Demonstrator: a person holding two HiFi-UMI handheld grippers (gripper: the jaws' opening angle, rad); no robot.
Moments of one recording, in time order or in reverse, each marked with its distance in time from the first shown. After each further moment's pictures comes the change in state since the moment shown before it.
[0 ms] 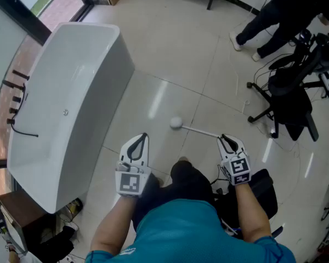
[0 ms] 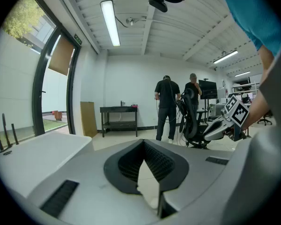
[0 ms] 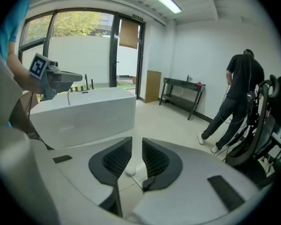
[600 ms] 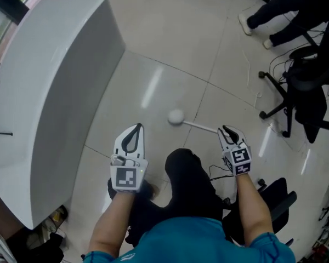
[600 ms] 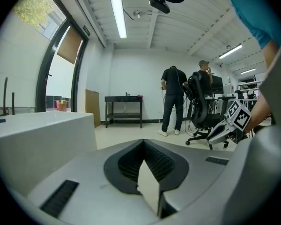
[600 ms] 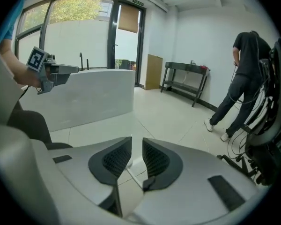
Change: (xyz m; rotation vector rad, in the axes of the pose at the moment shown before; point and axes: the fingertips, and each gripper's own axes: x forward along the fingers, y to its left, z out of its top) left arm 0.133 0.061 -0.245 -0.024 -0.008 0.050; right arm 0.238 -0.015 -0.190 -0.003 0.061 0.003
